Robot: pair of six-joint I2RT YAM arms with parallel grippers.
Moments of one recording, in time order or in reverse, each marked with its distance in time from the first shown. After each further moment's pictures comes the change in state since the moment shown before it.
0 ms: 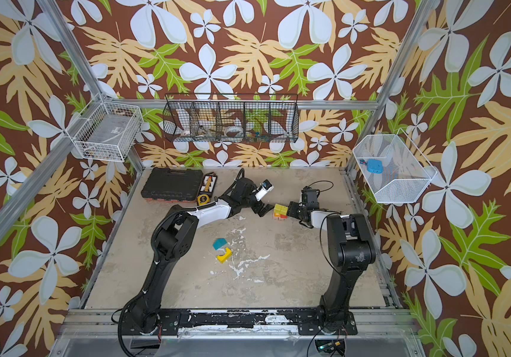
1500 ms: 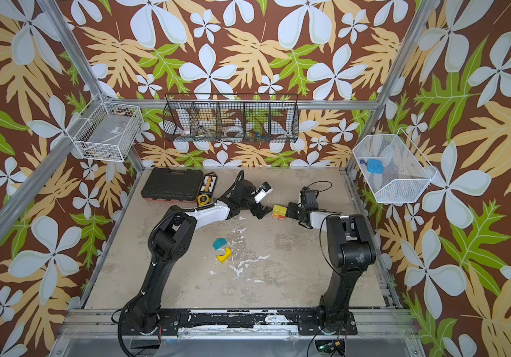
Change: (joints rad) left arm -0.008 -0.046 -0.067 -0.012 -0.021 0.003; right arm 0.010 -0.017 -0.018 -0.002 0.008 -0.017
